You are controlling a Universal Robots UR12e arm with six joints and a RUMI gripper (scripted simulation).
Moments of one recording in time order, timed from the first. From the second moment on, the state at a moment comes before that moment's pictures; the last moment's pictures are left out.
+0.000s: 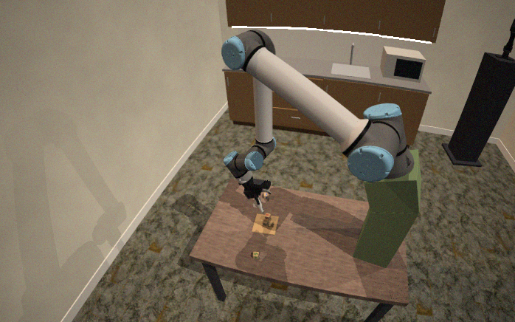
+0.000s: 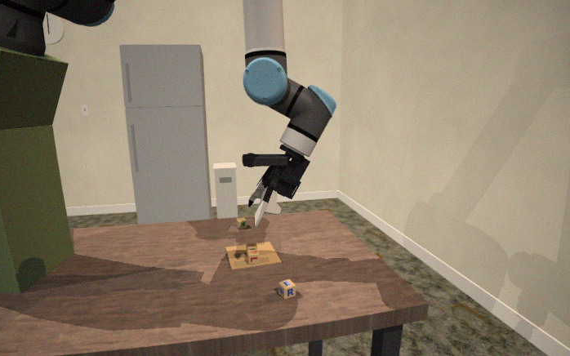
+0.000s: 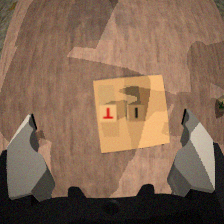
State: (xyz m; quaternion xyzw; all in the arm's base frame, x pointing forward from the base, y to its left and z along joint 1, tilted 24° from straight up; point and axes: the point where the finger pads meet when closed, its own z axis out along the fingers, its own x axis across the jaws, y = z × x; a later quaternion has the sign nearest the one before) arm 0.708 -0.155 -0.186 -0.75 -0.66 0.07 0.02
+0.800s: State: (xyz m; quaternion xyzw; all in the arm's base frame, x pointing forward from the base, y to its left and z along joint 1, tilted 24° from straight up) arm 0.709 -0.159 -0.185 -0.74 -0.66 0.07 0.02
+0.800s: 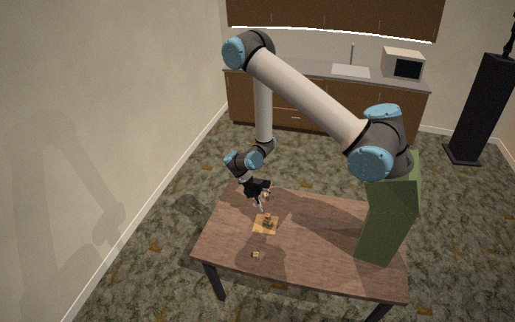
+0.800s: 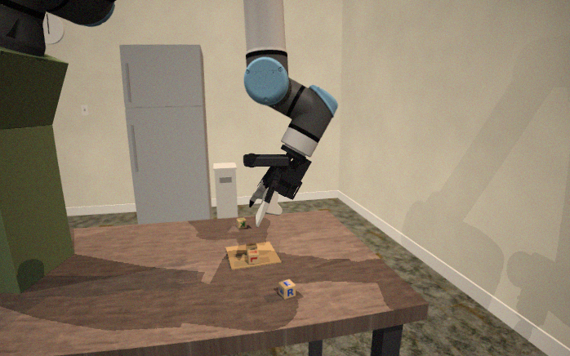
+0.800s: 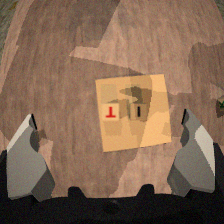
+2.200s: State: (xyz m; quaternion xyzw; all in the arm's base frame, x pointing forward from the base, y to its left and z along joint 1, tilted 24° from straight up) arm 0.744 -0.329 -0.154 -0.75 -0.66 0.07 0.02
